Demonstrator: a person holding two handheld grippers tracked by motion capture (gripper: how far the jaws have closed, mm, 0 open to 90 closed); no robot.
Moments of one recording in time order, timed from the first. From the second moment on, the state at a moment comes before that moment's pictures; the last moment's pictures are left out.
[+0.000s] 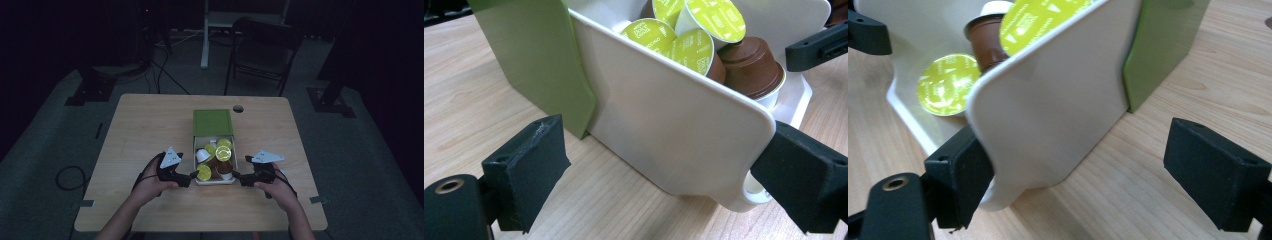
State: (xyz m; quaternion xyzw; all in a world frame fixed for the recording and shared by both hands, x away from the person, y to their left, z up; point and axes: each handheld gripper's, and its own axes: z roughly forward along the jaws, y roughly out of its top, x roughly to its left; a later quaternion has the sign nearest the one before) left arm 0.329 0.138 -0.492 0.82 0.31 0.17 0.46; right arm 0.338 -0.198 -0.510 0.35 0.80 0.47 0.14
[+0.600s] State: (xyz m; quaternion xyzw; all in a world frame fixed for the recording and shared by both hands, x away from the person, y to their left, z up) left arm 0.338 0.137 -0.491 0.82 0.31 0.17 0.45; right arm 0.346 -0.196 -0.510 0.35 0.80 0.47 0.14
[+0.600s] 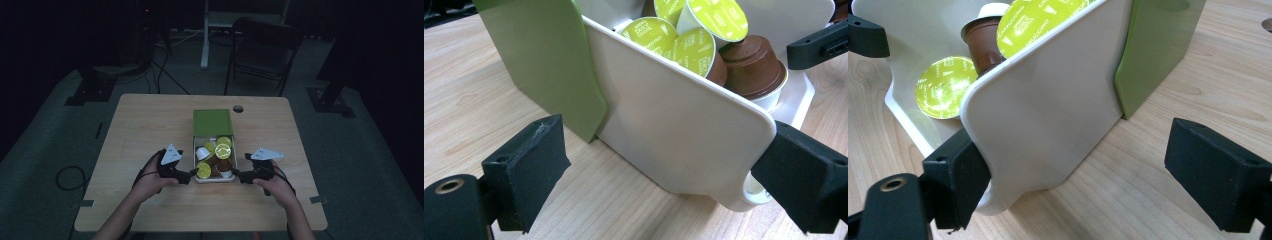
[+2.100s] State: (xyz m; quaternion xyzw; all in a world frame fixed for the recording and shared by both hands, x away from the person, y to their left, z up) left arm 0.370 0.141 -0.489 0.80 0.34 0.17 0.46; right arm 0.376 -0.188 -0.502 0.38 0.78 0.47 0.16
